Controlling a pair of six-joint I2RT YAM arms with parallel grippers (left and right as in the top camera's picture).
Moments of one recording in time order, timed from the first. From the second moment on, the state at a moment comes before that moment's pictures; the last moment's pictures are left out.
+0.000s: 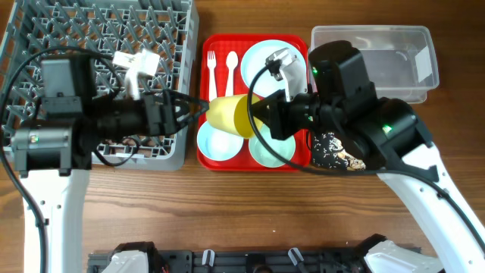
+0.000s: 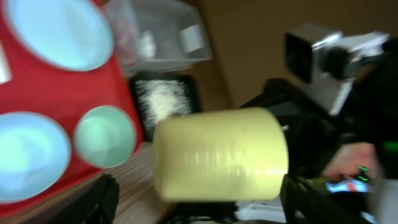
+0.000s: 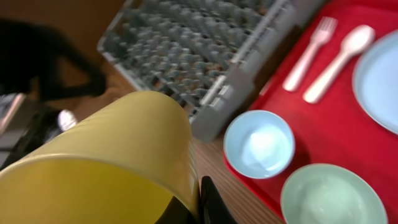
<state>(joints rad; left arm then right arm) 0.03 1.23 1.42 -1.11 1.05 -0.21 0.55 1.34 1.48 -0.87 -0.50 0.24</state>
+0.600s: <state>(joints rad) 0.04 1.24 1.42 -1.13 1.54 -0.20 0.55 1.32 1.48 -0.61 -0.91 0.13</state>
